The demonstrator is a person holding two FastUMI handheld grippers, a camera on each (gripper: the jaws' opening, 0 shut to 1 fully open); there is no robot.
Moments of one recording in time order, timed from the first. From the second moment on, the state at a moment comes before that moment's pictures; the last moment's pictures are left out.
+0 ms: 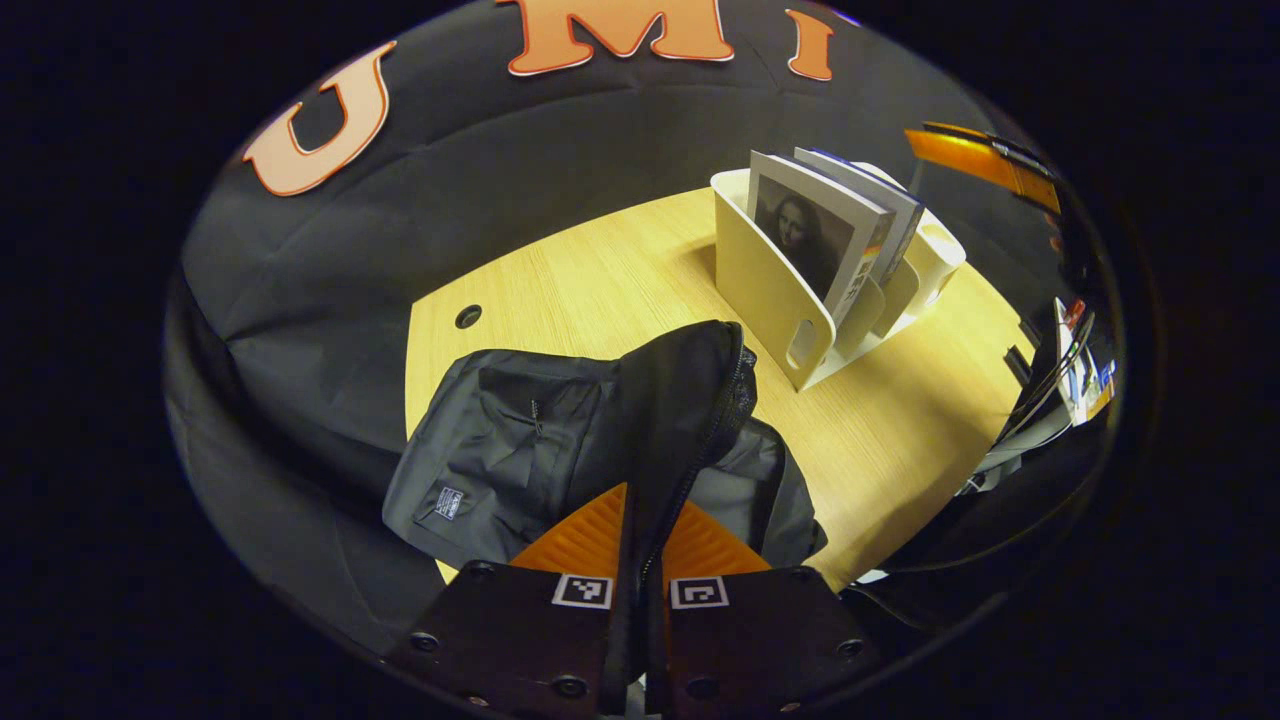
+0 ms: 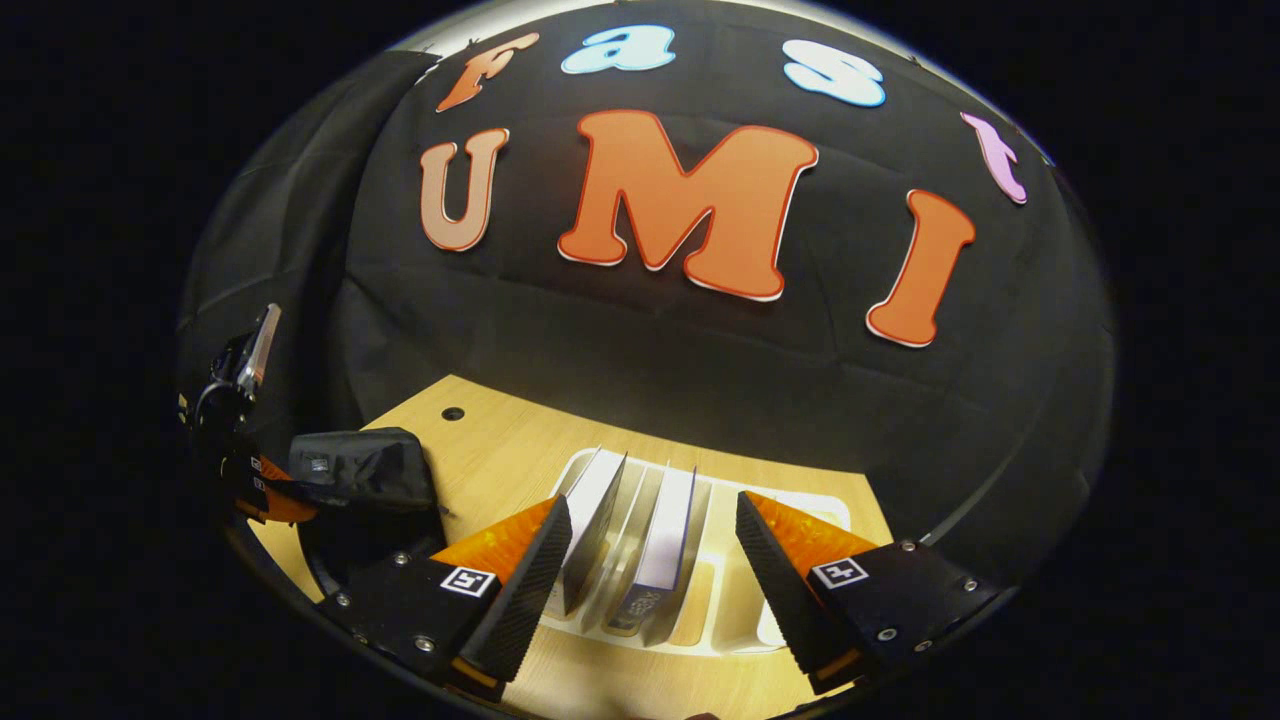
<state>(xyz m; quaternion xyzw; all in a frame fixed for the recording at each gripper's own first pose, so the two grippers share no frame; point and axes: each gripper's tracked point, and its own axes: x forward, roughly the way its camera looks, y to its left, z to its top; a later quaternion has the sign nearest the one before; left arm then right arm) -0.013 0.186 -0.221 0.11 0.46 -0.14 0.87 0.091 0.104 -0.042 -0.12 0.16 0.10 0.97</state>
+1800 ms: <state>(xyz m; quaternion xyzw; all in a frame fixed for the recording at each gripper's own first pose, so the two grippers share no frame) 0.005 0.216 -0.214 0.04 0.51 -0.24 0.83 0.151 0.163 -0.154 -0.02 0.55 0.02 0.83</state>
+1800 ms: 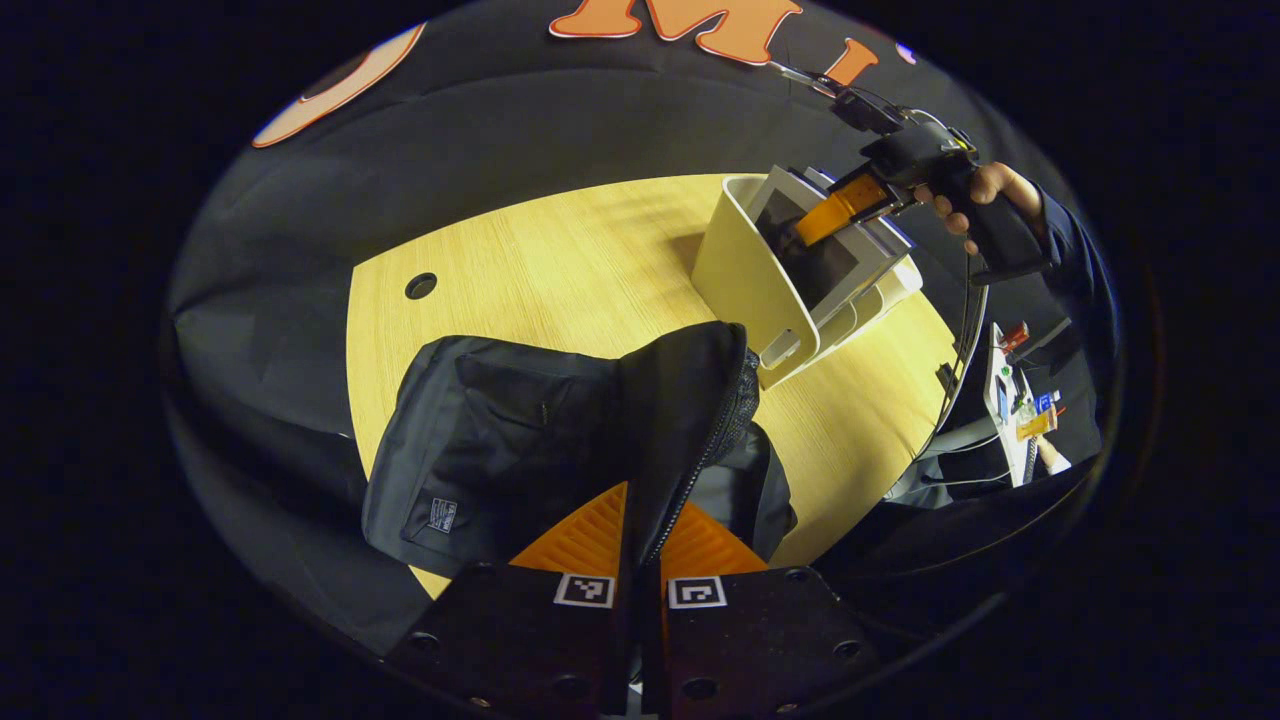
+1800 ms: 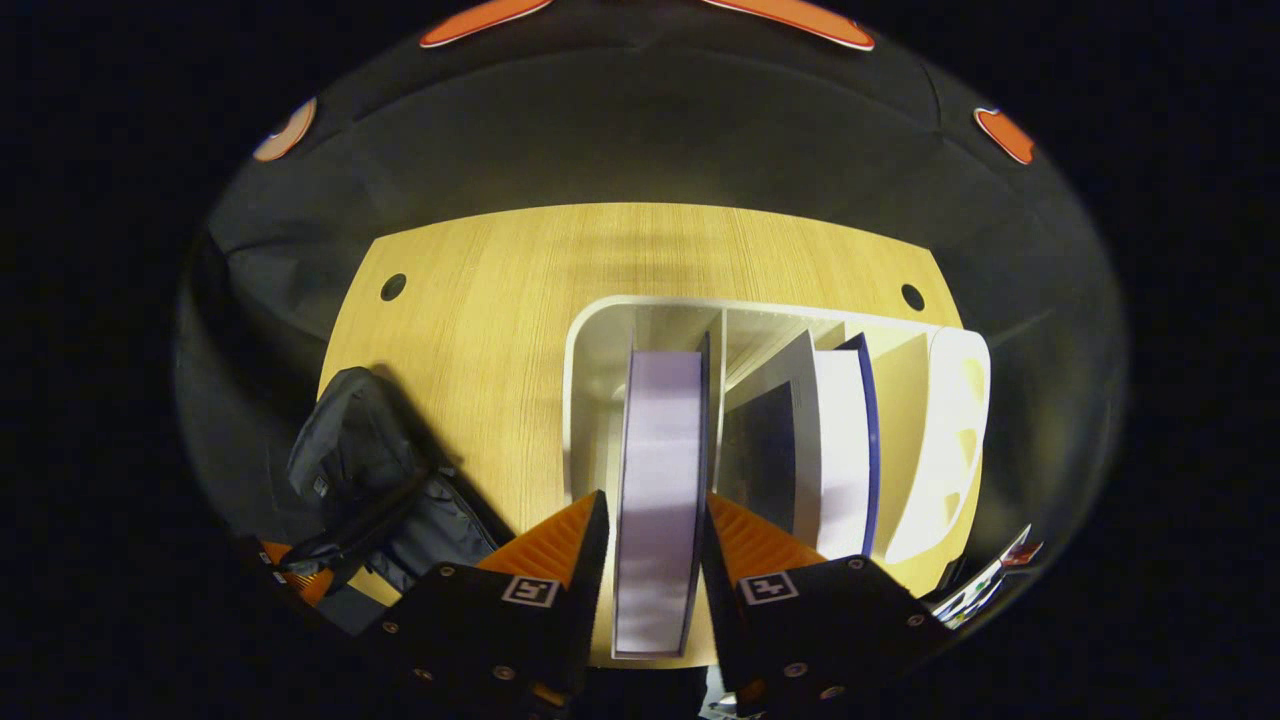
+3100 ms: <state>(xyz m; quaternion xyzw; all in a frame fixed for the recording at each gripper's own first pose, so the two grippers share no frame) 0.002 0.204 -0.213 0.09 0.51 -0.24 0.82 0.001 0.116 -0.066 0.05 0.46 0.09 0.88</state>
